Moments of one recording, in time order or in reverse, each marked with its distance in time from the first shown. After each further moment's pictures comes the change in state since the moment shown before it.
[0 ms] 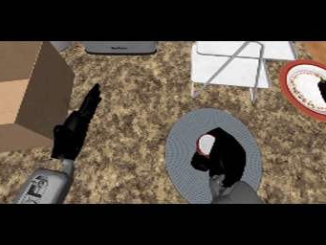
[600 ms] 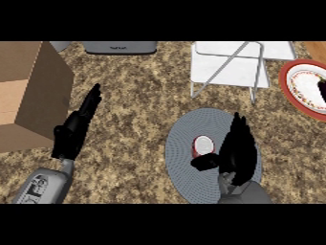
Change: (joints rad) left arm -0.005 0.012 -0.014 0.007 0.014 0.008 -0.011; right arm 0.020 0.005 -0.072 -0.087 0.031 0.026 -0.002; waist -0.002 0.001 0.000
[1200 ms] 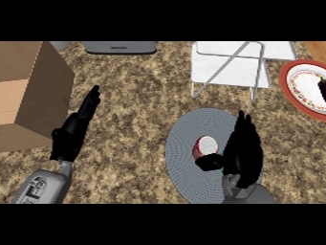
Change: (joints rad) left arm 0.012 0.013 -0.011 -0.002 0.013 0.006 -0.017; right arm 0.014 -0.001 -0.009 -0.070 0.040 0.052 0.003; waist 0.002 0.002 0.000
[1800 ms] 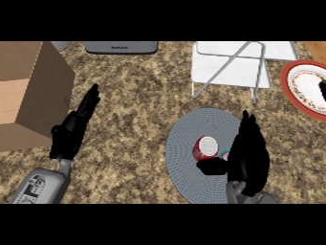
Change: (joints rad) left arm -0.012 0.015 -0.007 -0.002 0.014 0.006 0.020; right arm 0.034 0.000 0.011 -0.099 0.021 0.031 0.001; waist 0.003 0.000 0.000
